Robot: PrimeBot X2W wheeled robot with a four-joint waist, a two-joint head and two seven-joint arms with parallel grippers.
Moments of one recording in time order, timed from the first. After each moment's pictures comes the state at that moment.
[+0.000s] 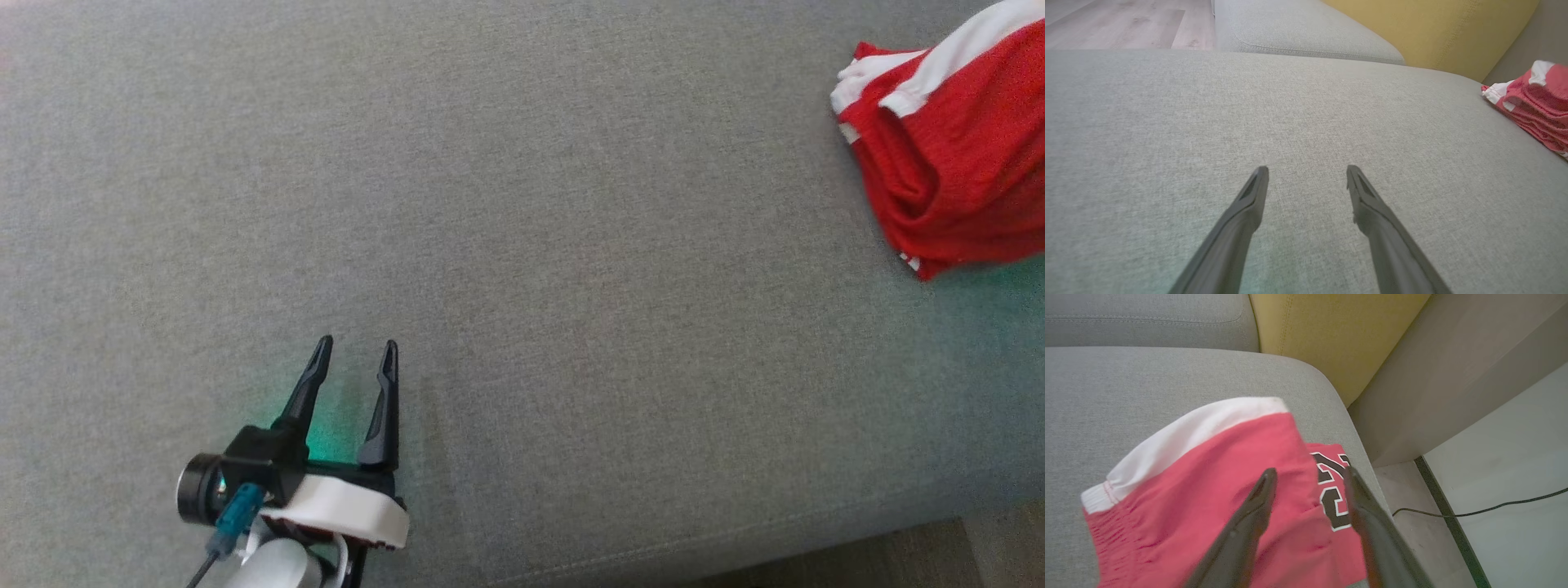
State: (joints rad) left arm -0.14 0.31 -0.58 0.09 -0.53 0.24 -0.17; right arm -0.76 -0.45 -0.07 0.64 0.10 0.12 0.44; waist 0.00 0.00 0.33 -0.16
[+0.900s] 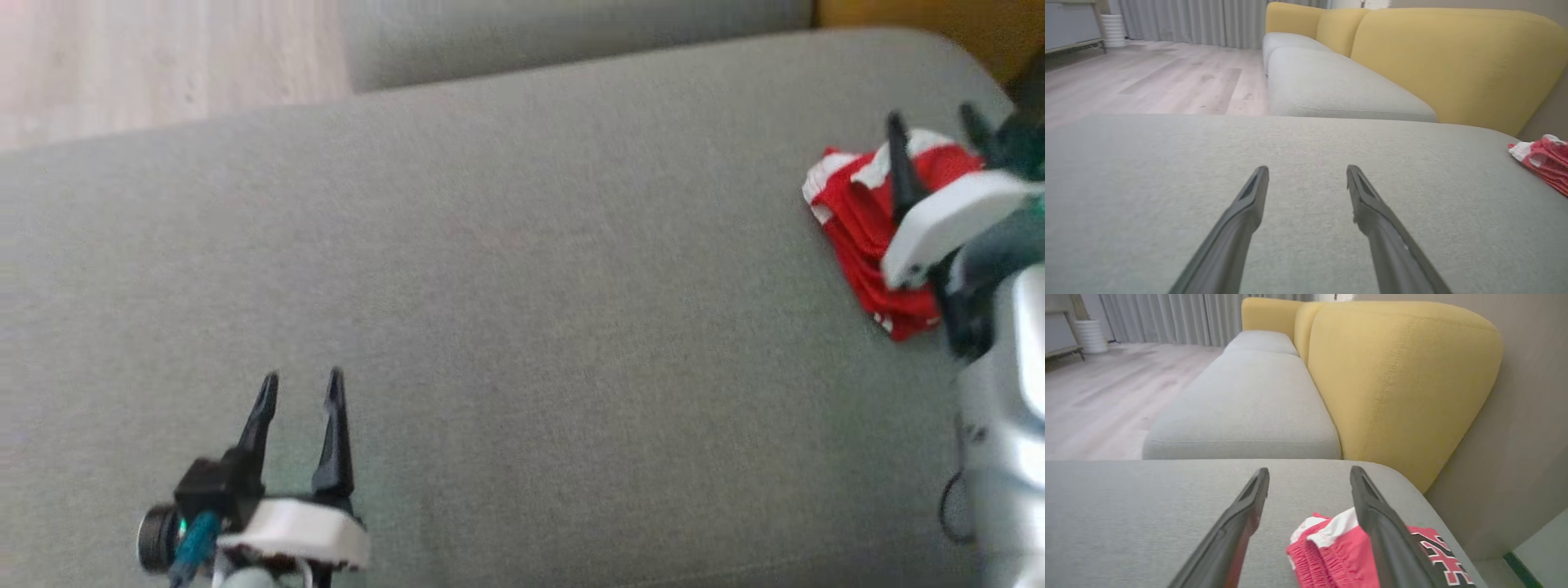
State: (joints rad) left arm -0.08 0.32 -0.51 0.13 -0.59 0.27 -0.20; right arm -0.56 -0.20 -0.06 0.47 0.04 0.12 0.19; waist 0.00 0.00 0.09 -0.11
